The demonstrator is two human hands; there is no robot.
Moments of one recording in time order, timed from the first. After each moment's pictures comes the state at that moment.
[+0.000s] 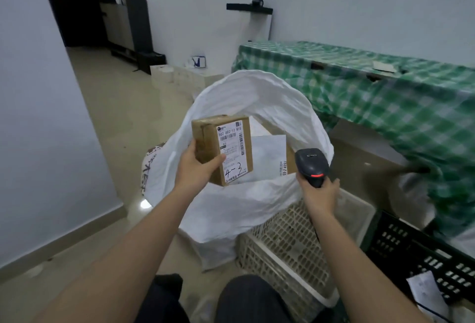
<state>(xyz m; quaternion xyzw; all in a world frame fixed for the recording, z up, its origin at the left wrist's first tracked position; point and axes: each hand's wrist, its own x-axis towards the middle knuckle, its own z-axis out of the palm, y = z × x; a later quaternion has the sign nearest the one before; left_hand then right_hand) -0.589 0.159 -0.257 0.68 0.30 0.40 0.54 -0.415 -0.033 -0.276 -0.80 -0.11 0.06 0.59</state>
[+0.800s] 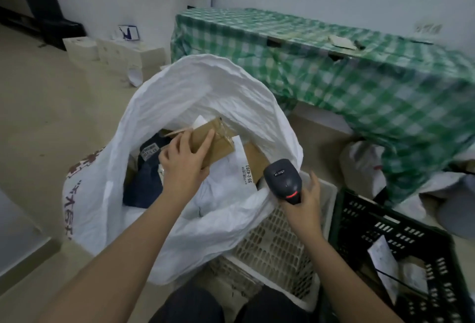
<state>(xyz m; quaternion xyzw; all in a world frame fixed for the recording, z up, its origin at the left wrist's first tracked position) -0.457 0.219 -0.290 0.93 0.26 0.28 -0.03 -0.366 -0.025 -0.307 -0.83 -0.17 0.02 0.53</state>
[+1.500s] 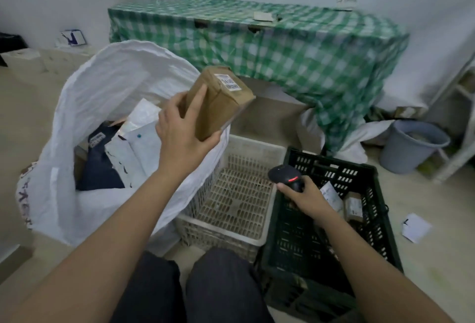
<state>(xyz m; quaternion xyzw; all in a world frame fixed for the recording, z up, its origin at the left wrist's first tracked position) -0.472 0.041 -0.219 0.90 0.10 0.38 0.18 -0.371 -0.226 -0.334 -0.83 -0.08 0.19 0.52</state>
